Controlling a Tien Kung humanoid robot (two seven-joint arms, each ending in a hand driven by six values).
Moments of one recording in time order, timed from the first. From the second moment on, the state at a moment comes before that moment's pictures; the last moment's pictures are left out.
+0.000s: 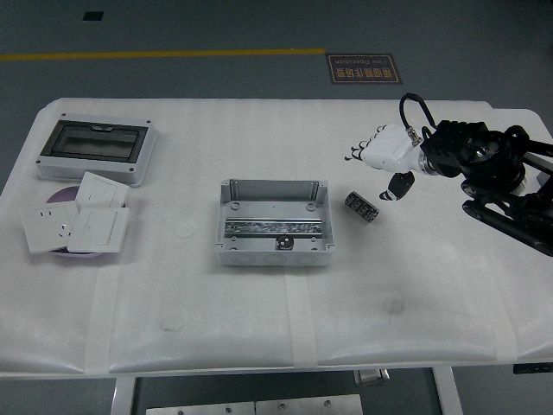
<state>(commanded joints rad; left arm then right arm) -0.02 0.17 -0.49 -0.18 0.74 -0.08 0.38 1.05 -0.57 0.23 1.18 -2.15 0.31 0.04</state>
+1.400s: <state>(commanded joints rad) -0.04 0.17 -0.49 -0.18 0.75 -0.08 0.38 0.96 -0.49 0.26 1.08 -2.16 0.32 0.06</state>
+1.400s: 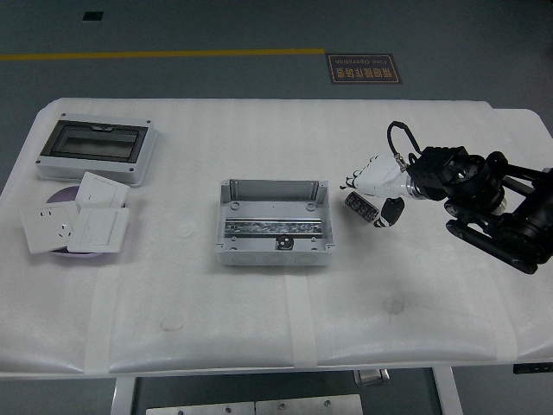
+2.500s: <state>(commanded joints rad) -0.04 0.17 -0.47 -0.18 0.73 -0.07 0.37 0.93 -0.48 0.27 1.05 -2.16 0.26 0.08</state>
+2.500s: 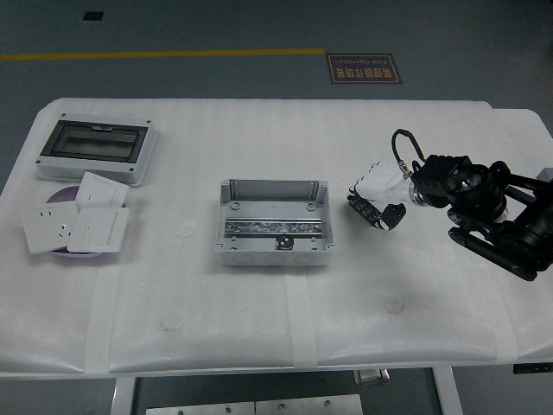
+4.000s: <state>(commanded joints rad) -0.03 0.17 -0.51 -0.18 0.76 -0.07 0.38 0.95 -0.62 0.23 1.32 -1.94 -0.16 -0.12</state>
